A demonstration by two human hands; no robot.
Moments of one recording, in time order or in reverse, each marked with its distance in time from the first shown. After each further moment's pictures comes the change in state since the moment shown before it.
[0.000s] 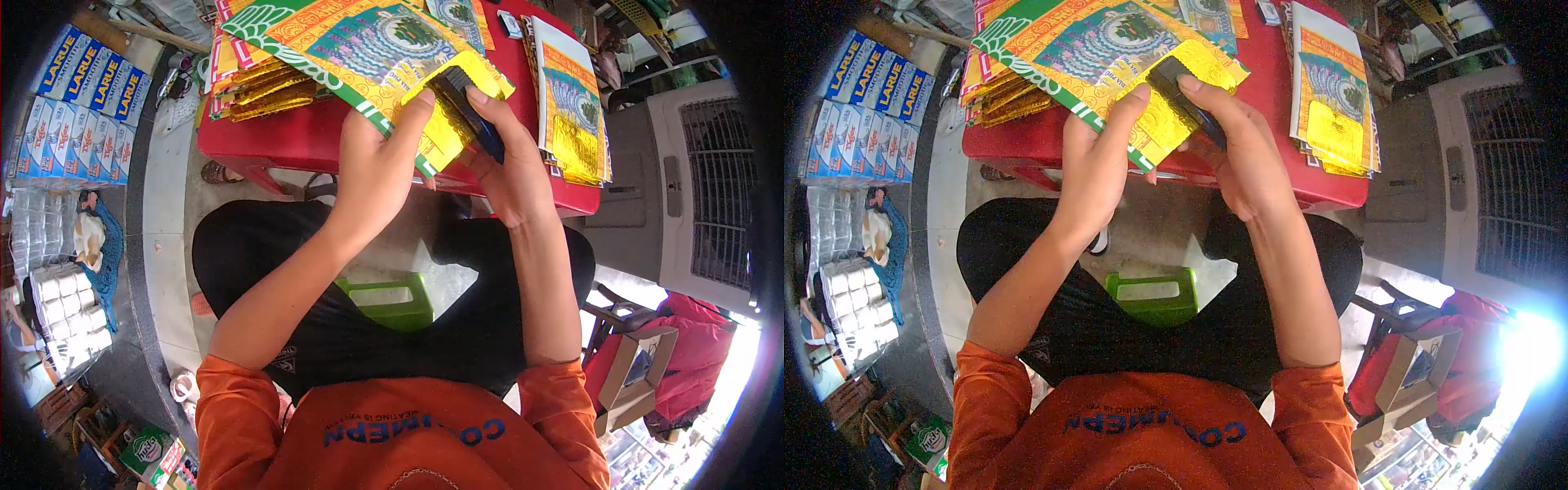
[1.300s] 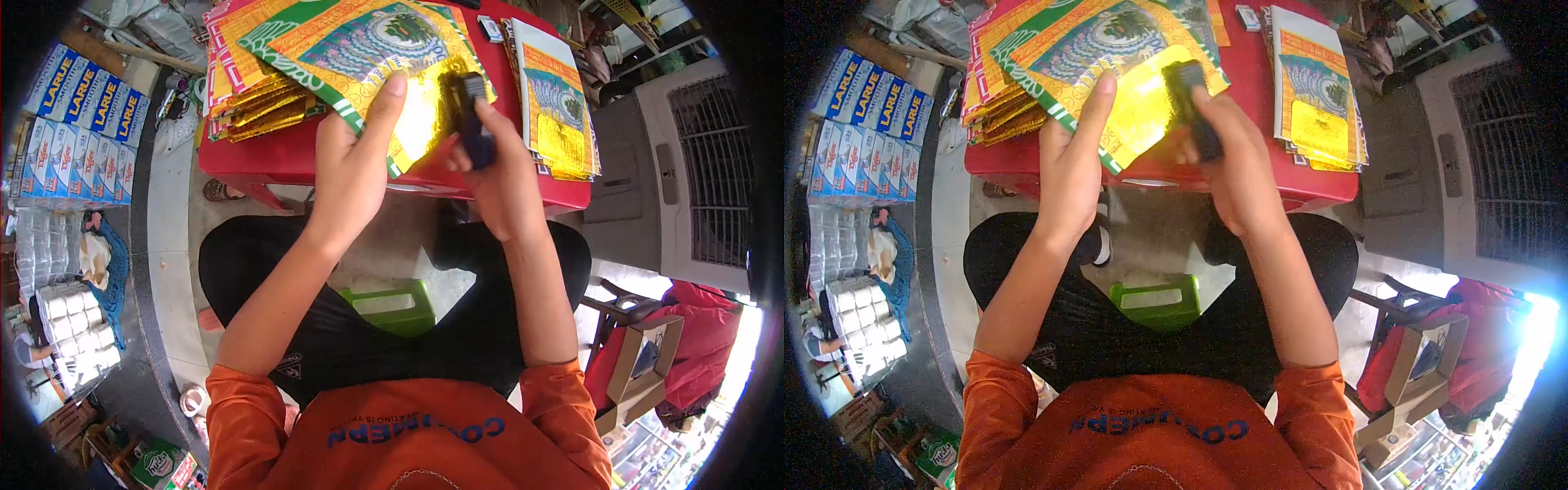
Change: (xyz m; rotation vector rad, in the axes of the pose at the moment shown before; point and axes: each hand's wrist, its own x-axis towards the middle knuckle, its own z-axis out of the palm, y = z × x) left_hand 0.005 0.019 0.003 0.133 -0.008 0.112; right_hand -0.002 0.008 -0.014 0.157 -0.065 -0.096
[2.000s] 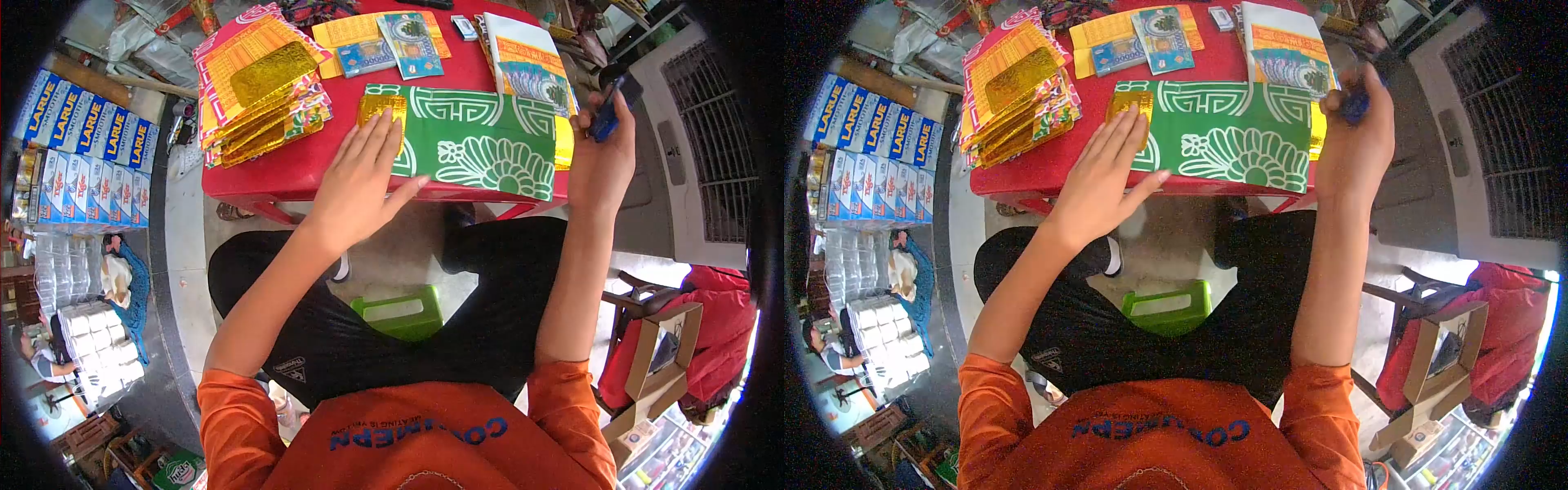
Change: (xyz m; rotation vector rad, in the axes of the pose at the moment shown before) left_hand -0.002 -0.043 -0.022 1.432 -0.528 0.527; right_hand 0.003 -0.076 -0.104 -0.303 0.496 -0.745
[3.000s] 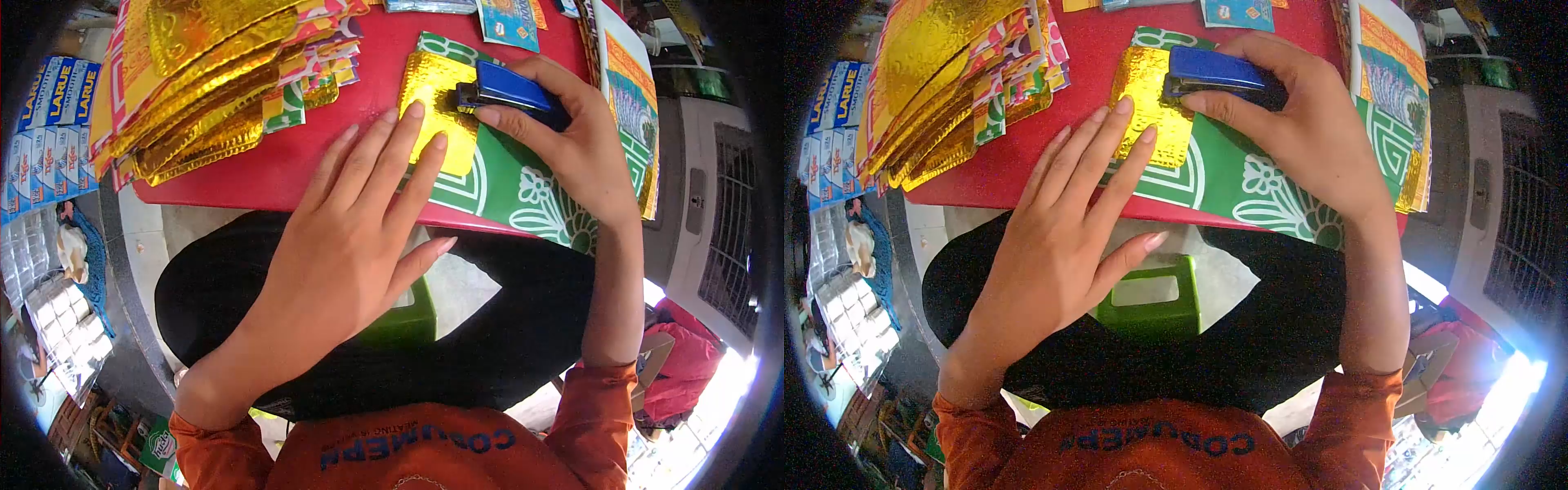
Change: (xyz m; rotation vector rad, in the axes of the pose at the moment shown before) left_hand -0.017 -0.026 -0.028 -0.186 -0.257 -0.086; right_hand -0.007 0.062 0.109 -0.713 -1.113 0.032
